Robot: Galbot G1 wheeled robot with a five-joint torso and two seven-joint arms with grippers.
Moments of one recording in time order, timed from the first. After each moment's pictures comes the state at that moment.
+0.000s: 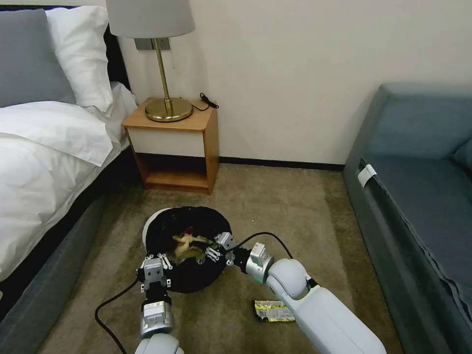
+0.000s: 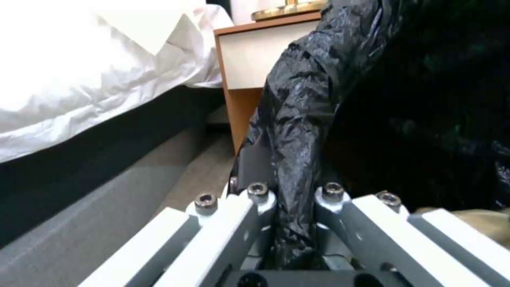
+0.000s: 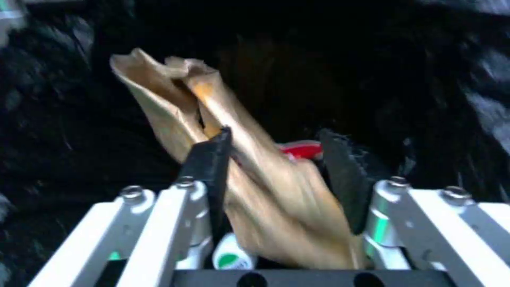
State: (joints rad) left arm 1.60 -1.45 -0.36 -1.95 0.15 -0.14 -0.49; right arm -0.94 1.23 -0.11 1.61 0.19 -0.08 -0.41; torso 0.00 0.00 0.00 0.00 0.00
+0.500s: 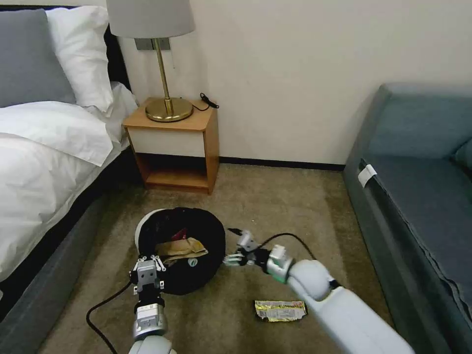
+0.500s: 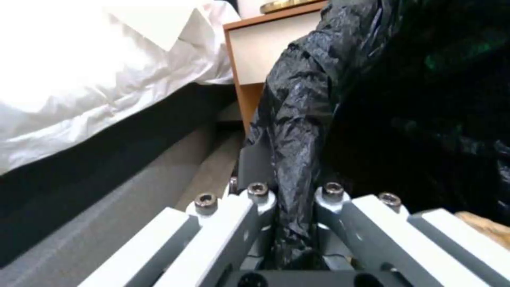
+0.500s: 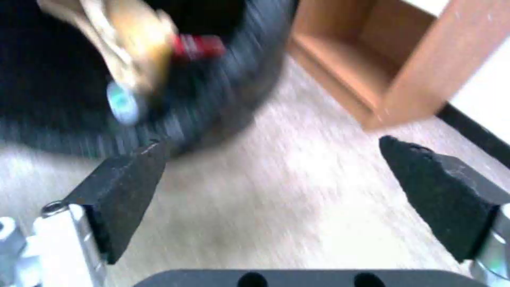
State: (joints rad) left arm 1.60 -1.39 -0.40 -1.92 0.13 -0.14 -0.49; right arm -0.97 1.02 -0.05 1.63 0.17 -0.06 -0.42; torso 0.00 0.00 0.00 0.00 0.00
